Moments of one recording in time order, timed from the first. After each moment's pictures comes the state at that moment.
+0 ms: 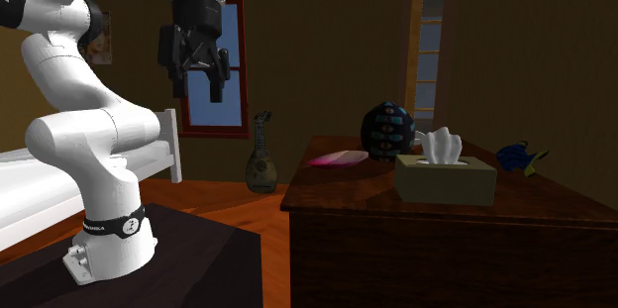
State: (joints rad) arm 0.00 -0.79 0.05 -2.41 -0.10 1.70 -0.15
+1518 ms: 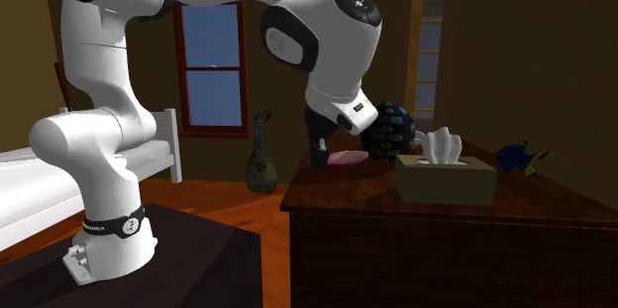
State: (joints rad) arm 0.20 0.08 -0.09 -1.99 0.57 1.61 -0.58
